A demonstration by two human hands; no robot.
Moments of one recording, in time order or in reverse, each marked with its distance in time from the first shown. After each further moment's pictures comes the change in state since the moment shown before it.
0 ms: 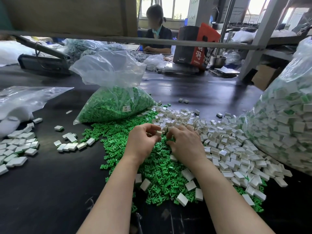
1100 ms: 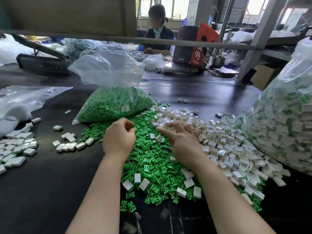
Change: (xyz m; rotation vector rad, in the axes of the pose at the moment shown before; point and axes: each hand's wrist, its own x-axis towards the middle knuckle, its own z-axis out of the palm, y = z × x) left_hand 0.005 -0.010 -0.037 0.431 0.302 0.017; right_hand 0.000 0.004 -0.007 0.067 -0.202 -0.027
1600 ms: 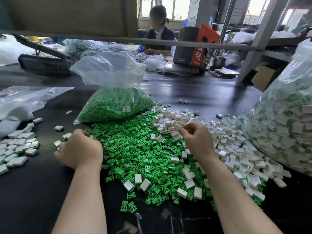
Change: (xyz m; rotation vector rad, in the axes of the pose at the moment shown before) left_hand 0.005 -0.055 -0.037 0.392 0.307 -0.506; right_hand -0.002 0.014 -0.015 0.557 0.321 0.239
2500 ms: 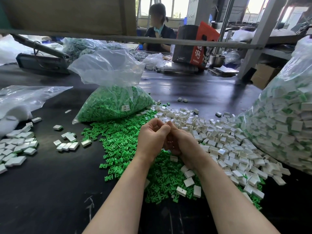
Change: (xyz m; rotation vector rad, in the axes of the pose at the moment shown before) left_hand -0.102 0.092 0.011 -1.170 -0.833 0.285; right_hand -0.013 -0.015 0.022 0.739 -0.520 0.201
